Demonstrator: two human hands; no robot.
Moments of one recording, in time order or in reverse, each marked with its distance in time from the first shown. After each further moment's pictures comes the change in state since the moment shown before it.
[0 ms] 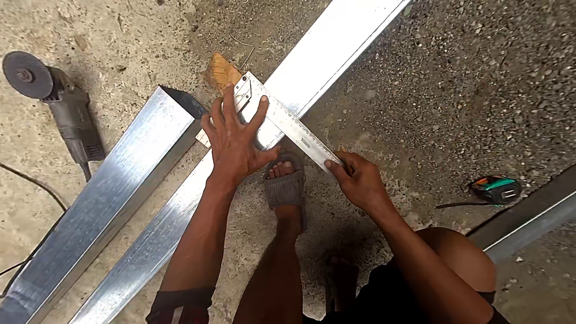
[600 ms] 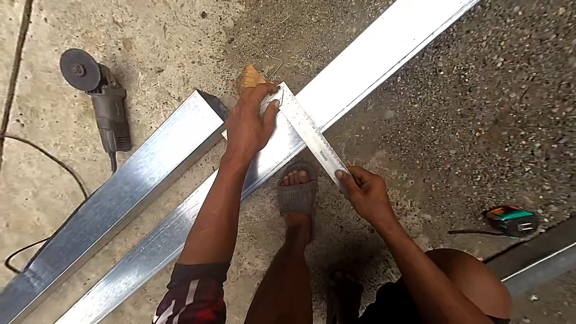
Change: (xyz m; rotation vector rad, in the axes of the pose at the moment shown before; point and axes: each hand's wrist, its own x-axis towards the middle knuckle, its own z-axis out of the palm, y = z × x) left_hand 0.047 -0.024 -0.023 -0.530 0.087 -0.146; right_hand 0.007 -0.005 0.019 0.143 -0.013 0.008
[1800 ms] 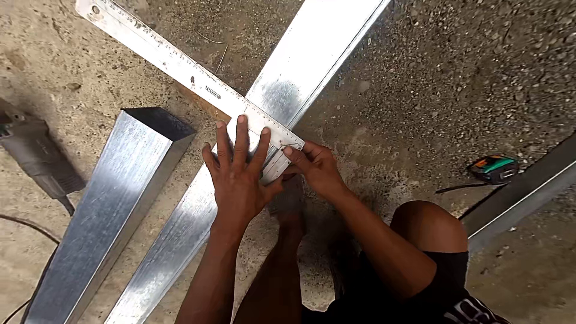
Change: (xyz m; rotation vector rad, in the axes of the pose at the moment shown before) left_hand -0.078 0.026 0.030 0.410 -0.240 0.166; right_hand 0.040 -0.046 0.042 0.878 -0.152 0.050
